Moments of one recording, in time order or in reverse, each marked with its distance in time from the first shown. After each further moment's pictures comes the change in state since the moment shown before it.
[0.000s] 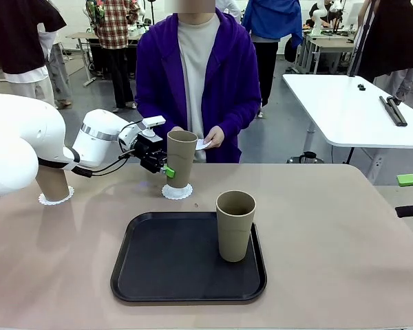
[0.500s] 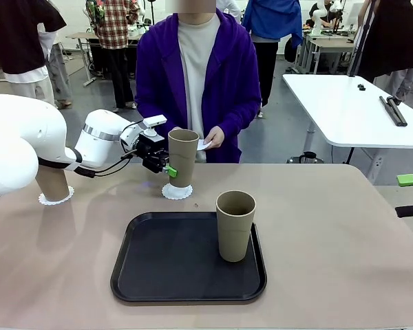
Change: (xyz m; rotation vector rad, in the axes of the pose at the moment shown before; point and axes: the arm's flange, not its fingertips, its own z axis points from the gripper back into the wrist) left arm 0.005 0.001 -0.008 -0.014 -0.020 -0.051; right arm 0.000 0.000 0.000 0.000 0.000 0.000
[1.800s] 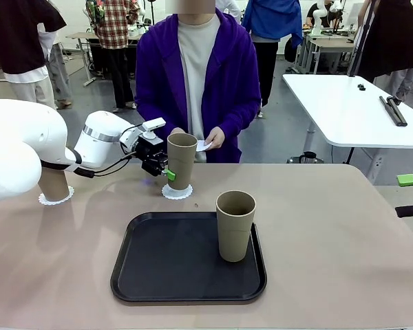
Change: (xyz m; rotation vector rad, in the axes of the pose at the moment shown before) left arm -0.013 0.006 0.008 0.016 0.046 -0.026; right arm 0.000 0.000 0.000 0.000 0.000 0.000
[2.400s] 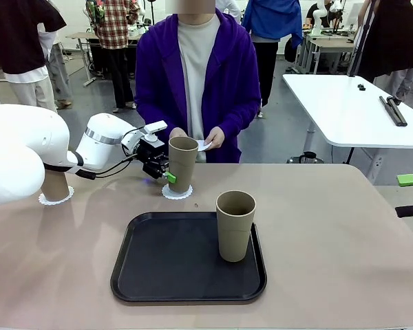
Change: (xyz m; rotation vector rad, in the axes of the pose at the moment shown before) left arm -0.009 0.005 -0.004 -0.010 0.015 0.012; right arm 0.000 0.000 0.000 0.000 0.000 0.000
